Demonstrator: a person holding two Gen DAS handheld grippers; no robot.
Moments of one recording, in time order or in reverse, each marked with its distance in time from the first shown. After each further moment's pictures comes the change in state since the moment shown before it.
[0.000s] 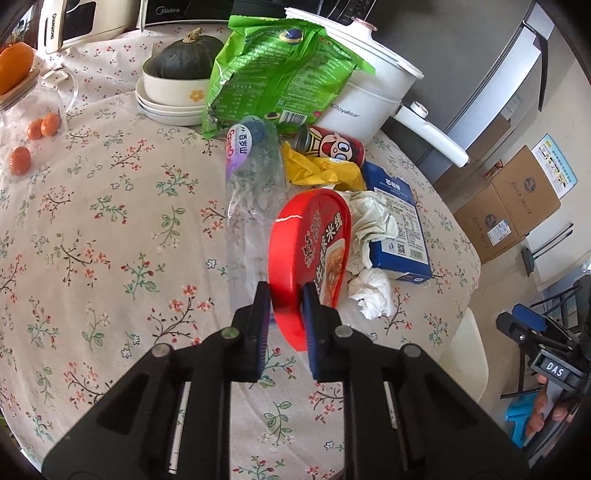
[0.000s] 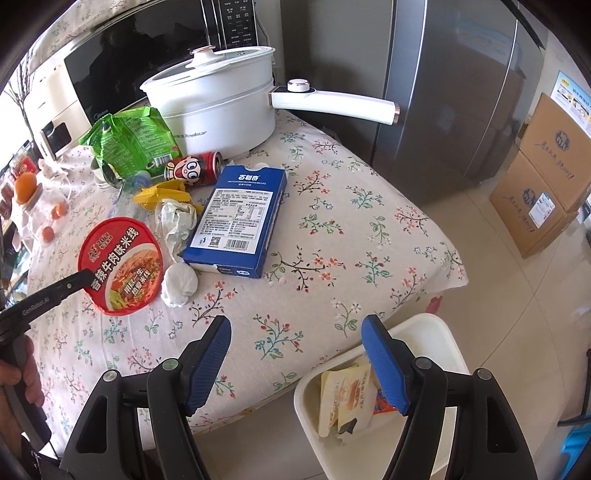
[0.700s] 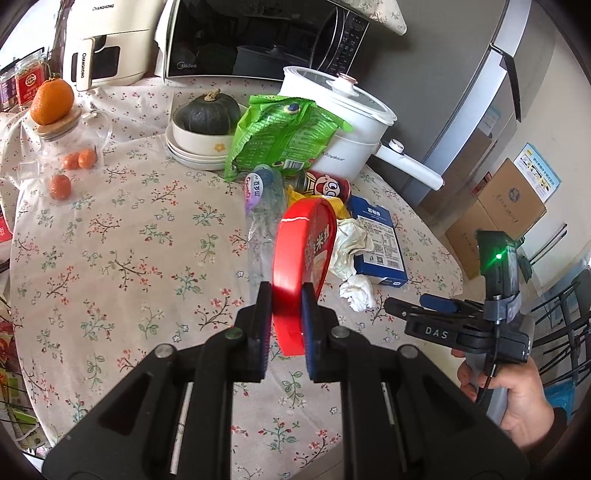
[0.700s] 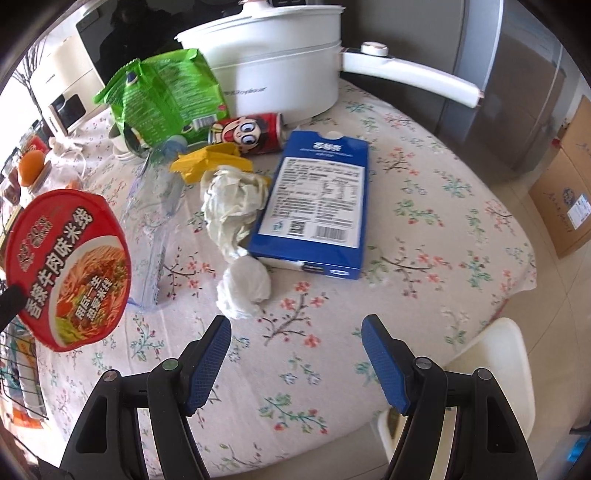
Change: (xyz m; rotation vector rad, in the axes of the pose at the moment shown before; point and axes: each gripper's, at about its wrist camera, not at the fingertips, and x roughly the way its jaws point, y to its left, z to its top) left arm -0.077 0.009 -0.015 0.030 -0.136 0.006; right arm 0.066 0.080 0.017 -0.043 0.103 0.107
